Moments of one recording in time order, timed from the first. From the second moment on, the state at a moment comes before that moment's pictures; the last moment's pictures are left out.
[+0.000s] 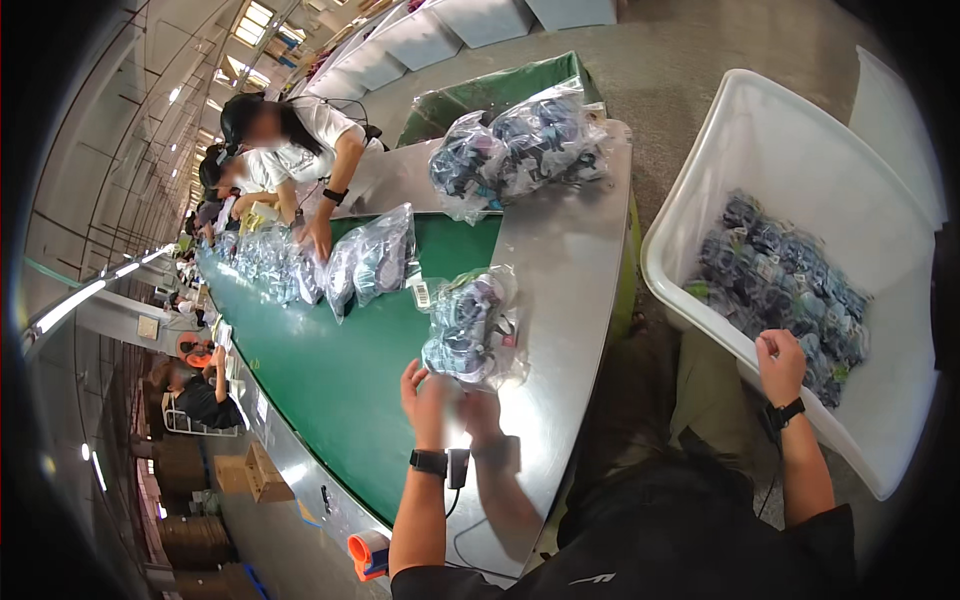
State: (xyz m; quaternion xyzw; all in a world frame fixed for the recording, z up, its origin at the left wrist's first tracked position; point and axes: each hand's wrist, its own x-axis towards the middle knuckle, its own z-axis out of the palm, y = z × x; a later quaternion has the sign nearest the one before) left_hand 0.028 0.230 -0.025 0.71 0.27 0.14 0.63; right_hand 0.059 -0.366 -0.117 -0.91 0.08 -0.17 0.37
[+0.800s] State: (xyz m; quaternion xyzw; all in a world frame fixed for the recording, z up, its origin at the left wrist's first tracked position) left_hand 0.042 0.101 -0.005 0.50 0.15 -0.03 0.85; right_hand 0.042 -0.313 -0.077 -0.77 0.04 -0.07 0.64
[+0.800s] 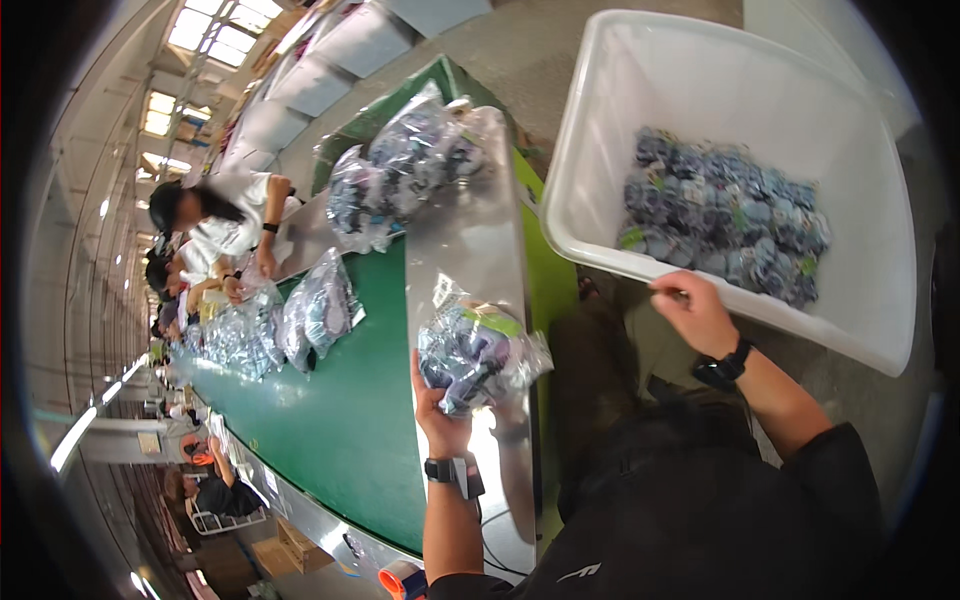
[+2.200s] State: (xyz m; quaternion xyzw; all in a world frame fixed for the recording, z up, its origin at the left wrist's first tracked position) left_hand 0.003 -0.035 0.031 0.63 0.03 -0.14 0.76; right_hand 0.052 -0.304 -0.029 -0.52 0.02 0.18 0.83
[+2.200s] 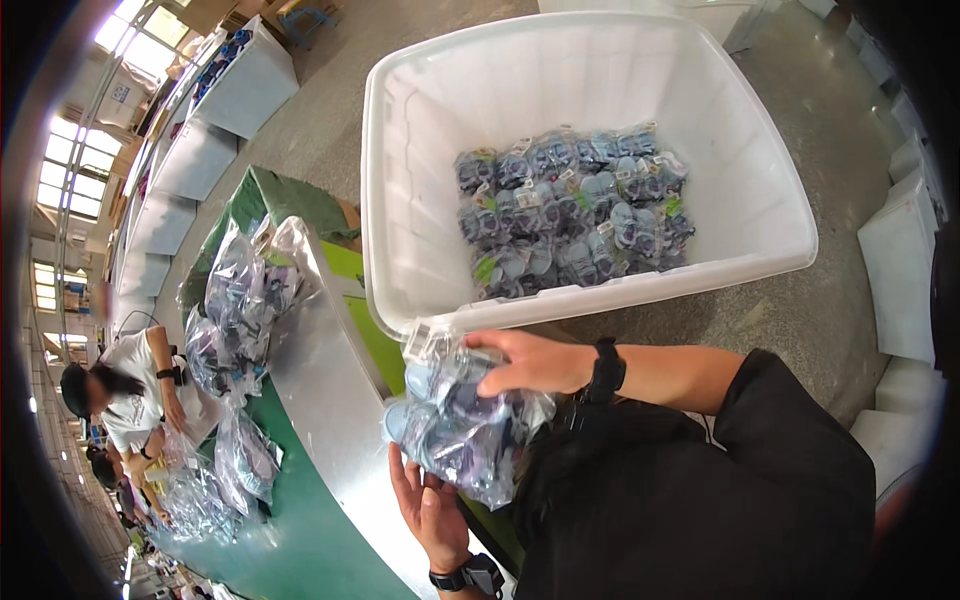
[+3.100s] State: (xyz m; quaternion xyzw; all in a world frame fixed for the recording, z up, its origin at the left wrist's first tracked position) left_hand 0.027 0.074 0.007 0.71 0.16 -0.06 0.68; right_hand 0.037 -0.441 -0.101 -0.85 0.13 -0.03 0.52
